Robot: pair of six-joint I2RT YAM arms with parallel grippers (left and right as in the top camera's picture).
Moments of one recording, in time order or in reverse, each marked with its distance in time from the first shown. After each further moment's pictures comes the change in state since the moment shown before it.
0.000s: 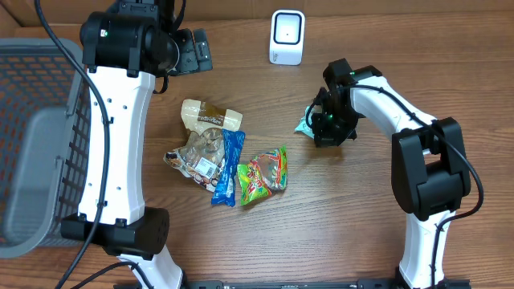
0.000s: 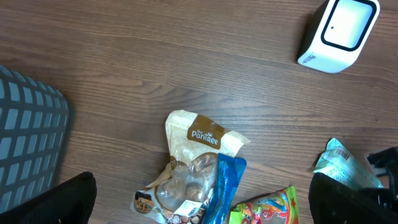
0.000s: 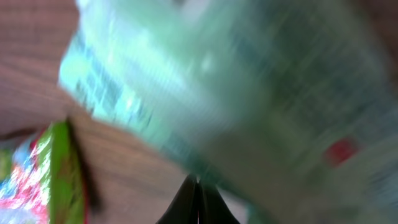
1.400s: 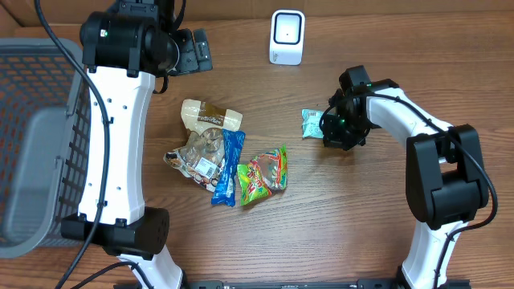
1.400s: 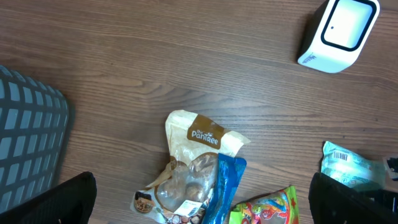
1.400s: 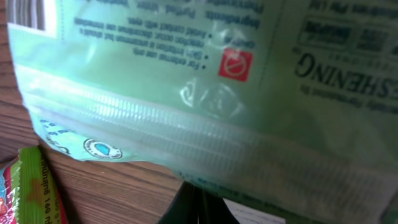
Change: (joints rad) left arm 0.000 0.000 0.000 0.000 0.000 0.000; right arm -0.063 -0.090 -0.196 0.228 0.021 0.089
